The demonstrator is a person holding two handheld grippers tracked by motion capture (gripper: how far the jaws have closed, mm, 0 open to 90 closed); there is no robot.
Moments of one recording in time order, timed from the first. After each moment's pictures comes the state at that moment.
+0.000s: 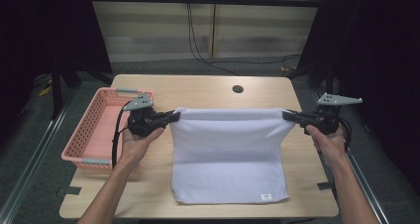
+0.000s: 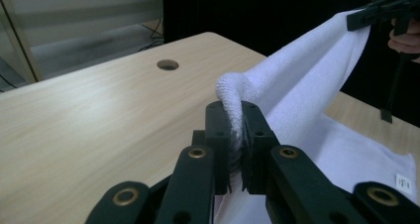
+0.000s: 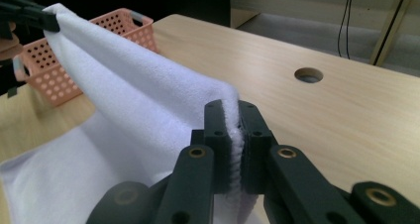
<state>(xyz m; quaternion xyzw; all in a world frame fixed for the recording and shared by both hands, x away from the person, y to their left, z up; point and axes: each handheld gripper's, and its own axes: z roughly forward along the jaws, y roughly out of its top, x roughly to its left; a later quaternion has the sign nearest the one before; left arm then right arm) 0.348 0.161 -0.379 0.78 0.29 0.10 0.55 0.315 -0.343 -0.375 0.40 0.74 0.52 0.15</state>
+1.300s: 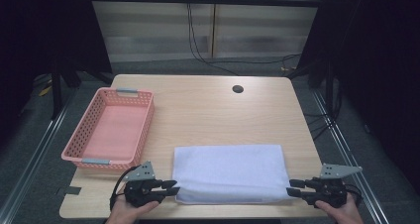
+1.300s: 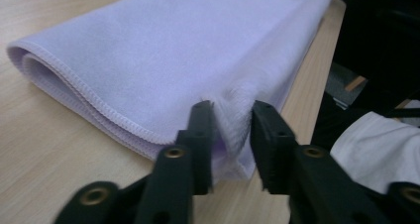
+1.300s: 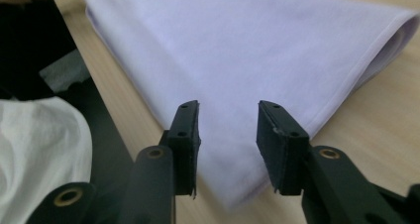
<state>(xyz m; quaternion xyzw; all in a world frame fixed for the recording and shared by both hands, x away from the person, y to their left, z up) 0.228 0.183 -0.471 0.84 0.25 -0.01 0.48 0.177 -0.349 -0.470 0.38 0.81 0.46 0.04</state>
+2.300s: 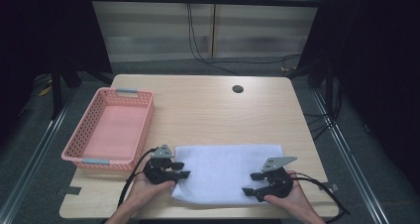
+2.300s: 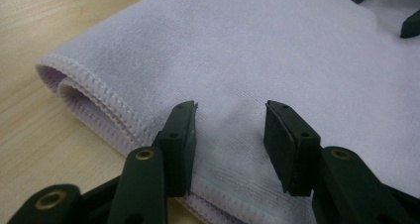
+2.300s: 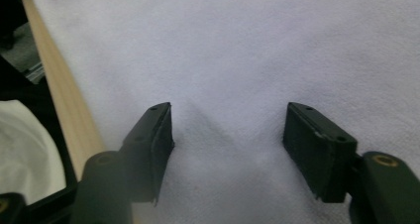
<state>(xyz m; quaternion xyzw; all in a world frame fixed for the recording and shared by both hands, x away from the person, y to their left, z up) 0.290 0.140 -0.500 0.86 0.29 0.00 0.42 0.222 -0.230 -0.493 0.35 0.85 0.38 0.04</state>
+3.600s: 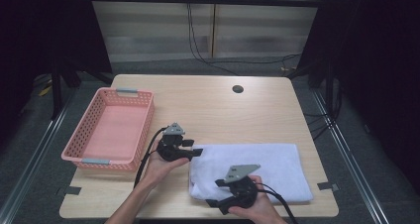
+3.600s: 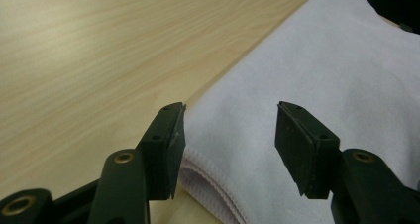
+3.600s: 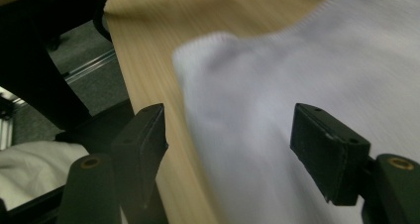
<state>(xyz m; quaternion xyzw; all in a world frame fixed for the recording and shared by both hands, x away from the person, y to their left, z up) 0.341 0.105 -0.473 0.83 0.30 0.02 0.46 0.210 -0.121 -0.476 0.29 0.86 0.42 0.00</state>
